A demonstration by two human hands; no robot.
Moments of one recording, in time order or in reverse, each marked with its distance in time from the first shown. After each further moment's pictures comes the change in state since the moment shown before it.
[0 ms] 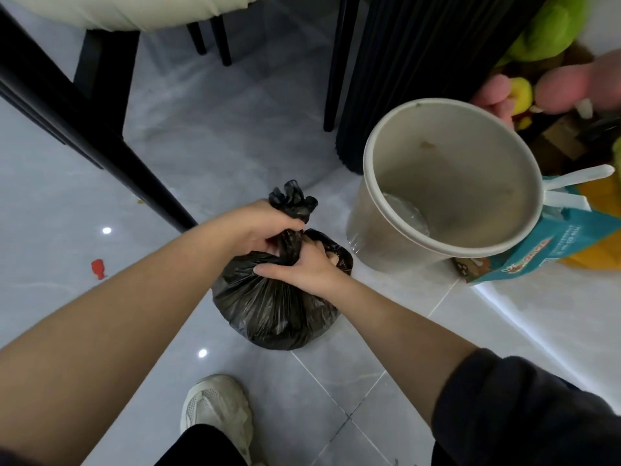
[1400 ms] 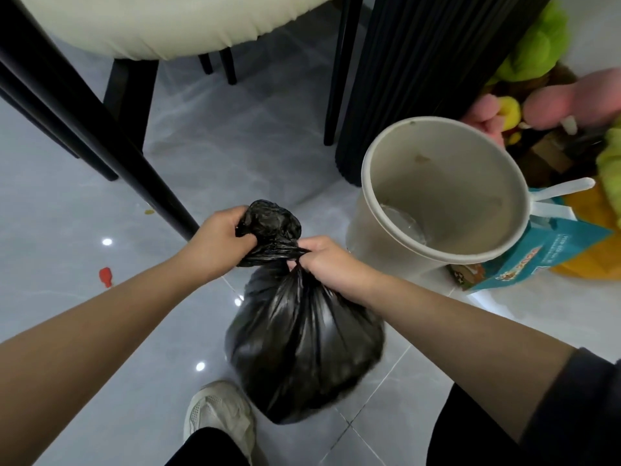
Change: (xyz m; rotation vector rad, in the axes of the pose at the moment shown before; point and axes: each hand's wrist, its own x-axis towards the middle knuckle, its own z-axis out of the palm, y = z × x) left_hand -0.044 -0.033 -0.037 0.333 0.311 0.490; right_hand -0.046 -0.045 -0.047 0.504 -0.157 -0.005
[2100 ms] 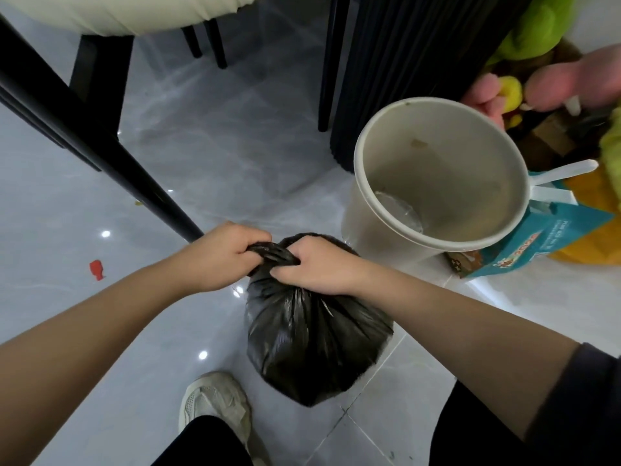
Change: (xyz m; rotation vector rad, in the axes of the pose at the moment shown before) left_hand -0.010 -0.002 0.009 0.265 -0.345 0.226; right_hand -0.009 -0.004 -0.004 -0.713 -0.072 -0.089
